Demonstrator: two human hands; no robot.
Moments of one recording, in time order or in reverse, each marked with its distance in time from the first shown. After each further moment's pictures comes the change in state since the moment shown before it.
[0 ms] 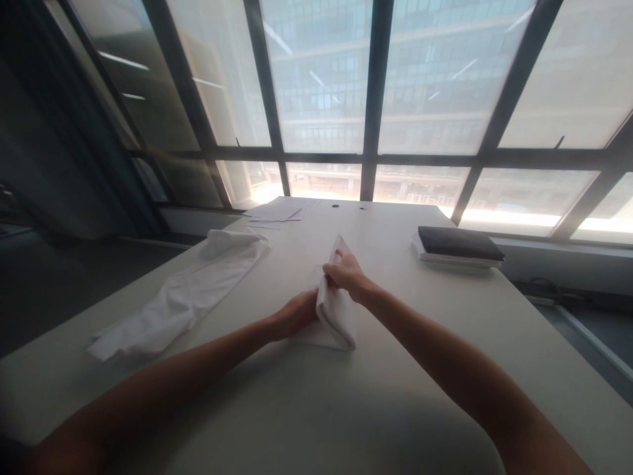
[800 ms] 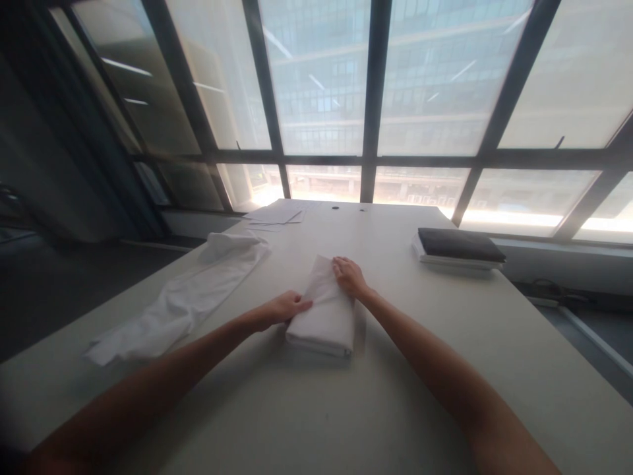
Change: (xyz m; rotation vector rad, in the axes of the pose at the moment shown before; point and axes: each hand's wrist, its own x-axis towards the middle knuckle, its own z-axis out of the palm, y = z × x) left_hand -0.010 0.030 -0.031 0.704 0.267 -0.309; right_hand 0.089 0.086 -0.017 -0.814 0.055 -0.458
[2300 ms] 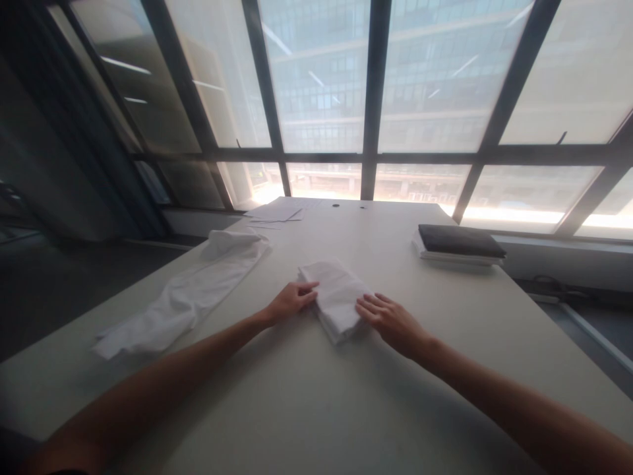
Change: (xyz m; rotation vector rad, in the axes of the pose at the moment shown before) left_hand 0.023 -0.020 0.008 0.055 0.178 0.361; right_hand -0.155 0.008 -0.079 -0.376 -0.246 -0.496
